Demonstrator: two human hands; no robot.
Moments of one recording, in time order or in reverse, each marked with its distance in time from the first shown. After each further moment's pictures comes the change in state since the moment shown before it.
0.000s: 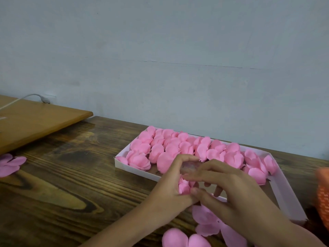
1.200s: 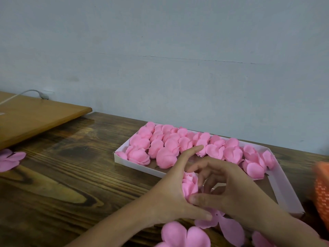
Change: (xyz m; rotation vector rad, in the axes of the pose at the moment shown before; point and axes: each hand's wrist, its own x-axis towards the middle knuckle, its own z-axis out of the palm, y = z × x) left_hand -0.005 0.011 -0.001 0.052 -0.176 -0.032; right_hand 0.004 0.000 0.003 0.567 -0.105 0.343
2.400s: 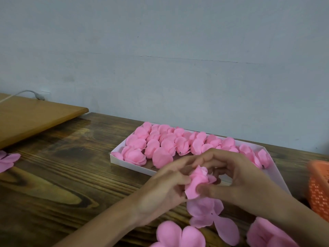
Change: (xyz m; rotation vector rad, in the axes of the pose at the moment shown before) left_hand 0.008 0.000 -0.001 -0.623 -0.101 -0.137; right_hand 0.002 0.002 -0.025 -0.015 -0.020 -0.151
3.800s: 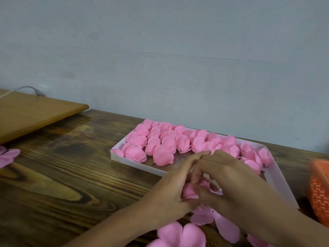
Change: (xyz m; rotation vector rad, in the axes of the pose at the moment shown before) left_hand -0.005 -0.011 0.007 0.780 0.106 0.292; right_hand -0.009 -0.021 0.016 -0.741 -0.043 -0.242
